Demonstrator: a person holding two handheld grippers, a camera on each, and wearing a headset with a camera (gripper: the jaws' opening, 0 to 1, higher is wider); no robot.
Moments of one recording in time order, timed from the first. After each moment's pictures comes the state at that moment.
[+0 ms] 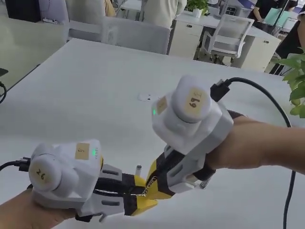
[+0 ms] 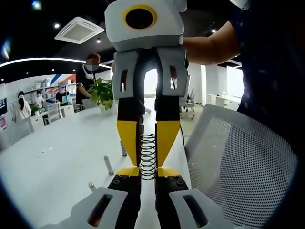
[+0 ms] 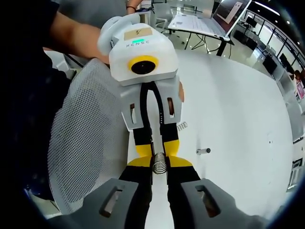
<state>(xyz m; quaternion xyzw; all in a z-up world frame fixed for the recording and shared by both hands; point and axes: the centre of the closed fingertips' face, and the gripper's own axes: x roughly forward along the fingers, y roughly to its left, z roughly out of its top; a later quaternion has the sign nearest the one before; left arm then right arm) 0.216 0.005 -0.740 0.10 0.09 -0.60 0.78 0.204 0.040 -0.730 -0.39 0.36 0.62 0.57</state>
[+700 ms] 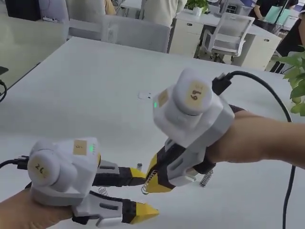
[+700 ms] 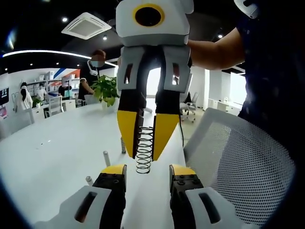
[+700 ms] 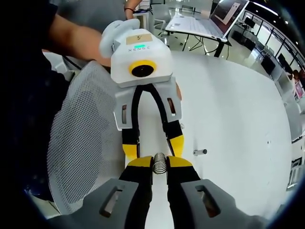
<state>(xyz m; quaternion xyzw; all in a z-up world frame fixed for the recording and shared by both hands) 0.215 0.010 -0.743 0.07 0.12 -0.60 0.79 0.210 0.040 -0.725 -0.39 0.35 0.62 0.58</state>
